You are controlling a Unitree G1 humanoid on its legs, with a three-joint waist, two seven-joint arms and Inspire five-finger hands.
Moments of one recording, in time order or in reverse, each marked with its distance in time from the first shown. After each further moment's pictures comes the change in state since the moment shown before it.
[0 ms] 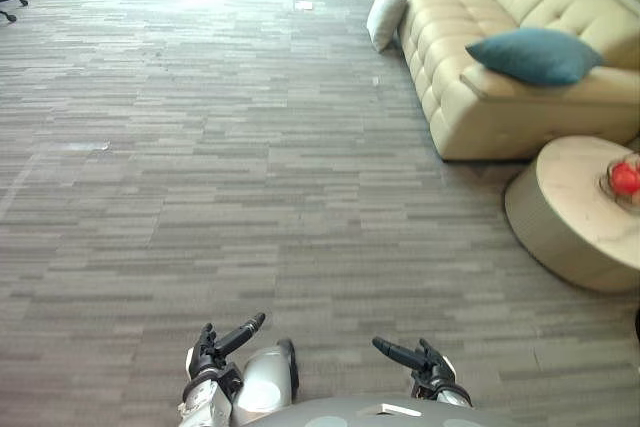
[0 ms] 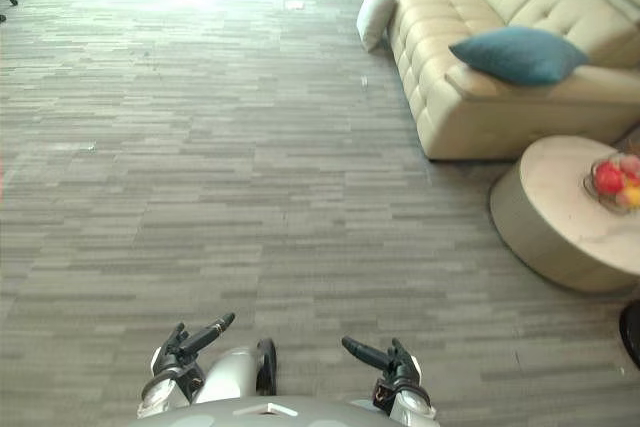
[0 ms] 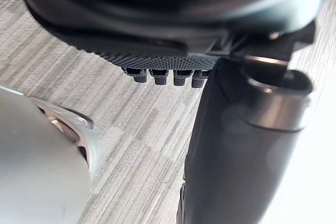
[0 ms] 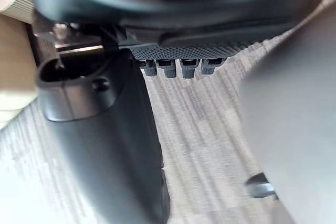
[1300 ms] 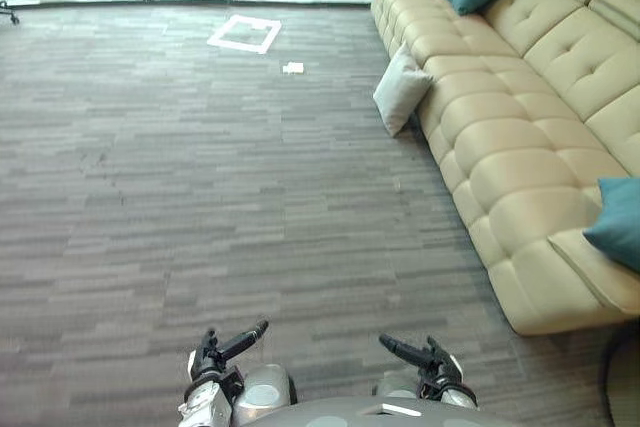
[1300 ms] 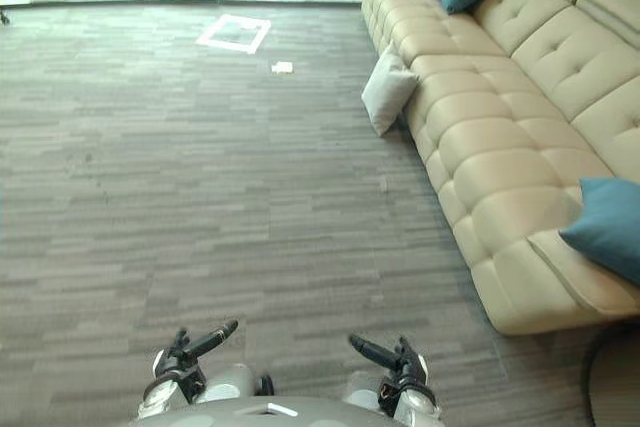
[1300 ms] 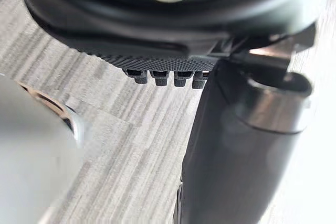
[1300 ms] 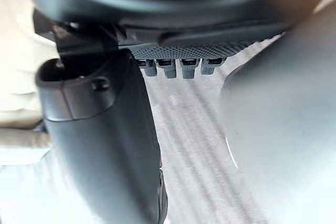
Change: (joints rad) left arm -0.023 0.008 -0.038 0.009 0.021 0.006 -0.007; right arm -0.001 0.000 -0.014 -0.044 0.003 0.002 -0.001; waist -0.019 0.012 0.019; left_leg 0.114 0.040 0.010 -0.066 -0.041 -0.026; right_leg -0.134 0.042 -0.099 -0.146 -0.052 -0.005
